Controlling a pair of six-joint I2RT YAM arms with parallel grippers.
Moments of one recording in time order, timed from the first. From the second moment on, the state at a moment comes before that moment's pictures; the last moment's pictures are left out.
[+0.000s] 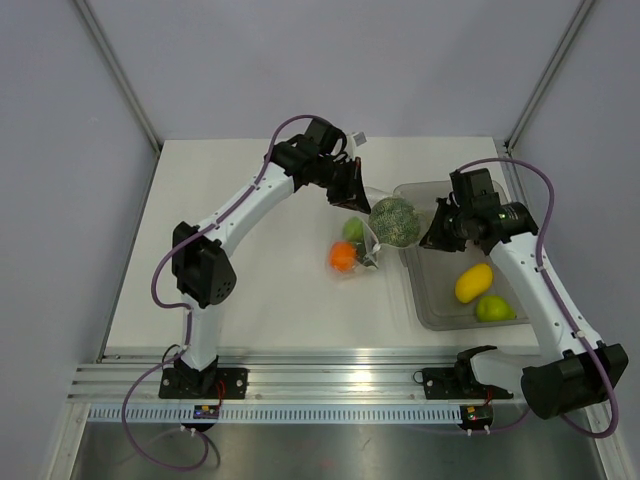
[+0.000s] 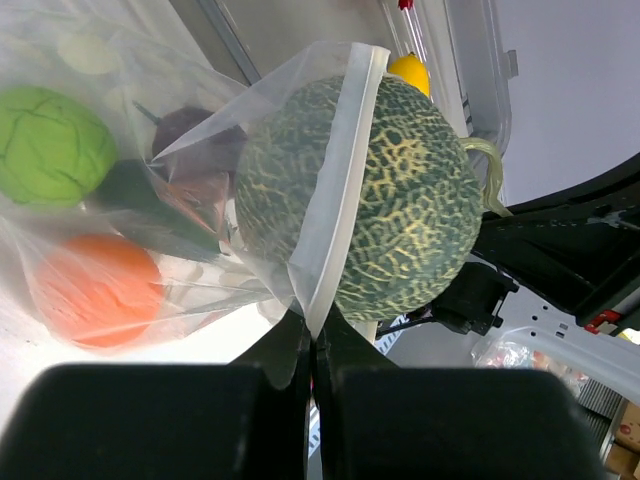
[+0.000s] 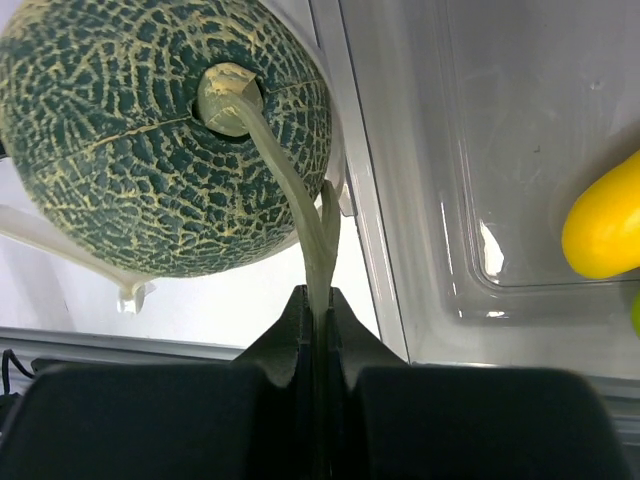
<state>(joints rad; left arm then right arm) -0.63 2.03 2.04 -0.85 0.58 -0.53 0.26 1.20 1.24 -0.99 -0.08 0.52</state>
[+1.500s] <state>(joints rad) -0.66 1.99 2.07 -0.94 0.58 -0.45 0.48 1.37 1.52 -1.02 0.00 0.53</state>
